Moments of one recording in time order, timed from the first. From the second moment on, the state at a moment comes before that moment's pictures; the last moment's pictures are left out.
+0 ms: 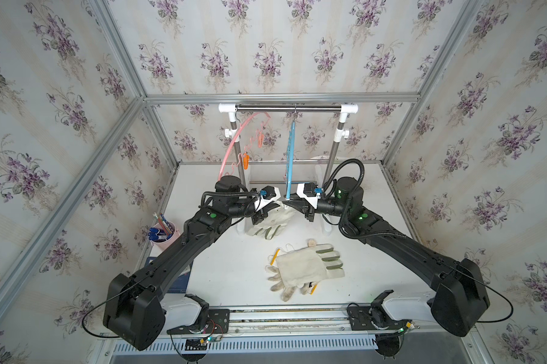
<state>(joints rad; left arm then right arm) -0.42 1.28 1.03 -0.16 0.71 0.57 0.60 1.33 0.98 0.23 -0.75 -0.37</state>
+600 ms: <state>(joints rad) -0.43 1.29 1.01 -0.15 0.78 0.50 0.60 1.33 0.95 0.28 -0.75 -0.35</state>
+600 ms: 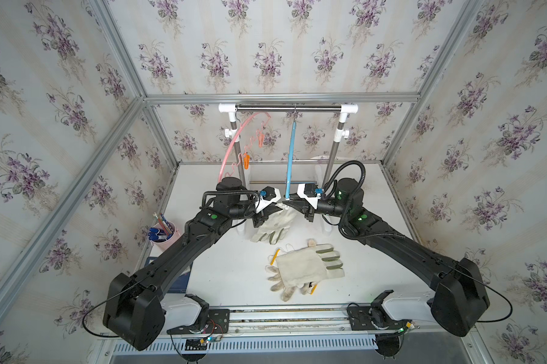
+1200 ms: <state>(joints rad) -0.43 1.29 1.00 -0.10 0.78 0.47 0.60 1.32 0.93 0.32 -0.75 -0.35</state>
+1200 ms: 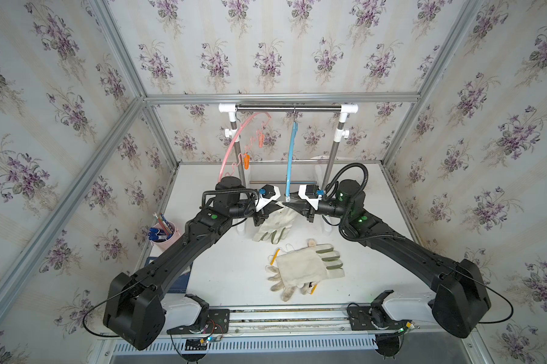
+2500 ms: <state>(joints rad) -0.42 1.21 0.97 -0.18 0.58 0.50 0.60 1.17 0.93 0.12 -0.52 -0.42</state>
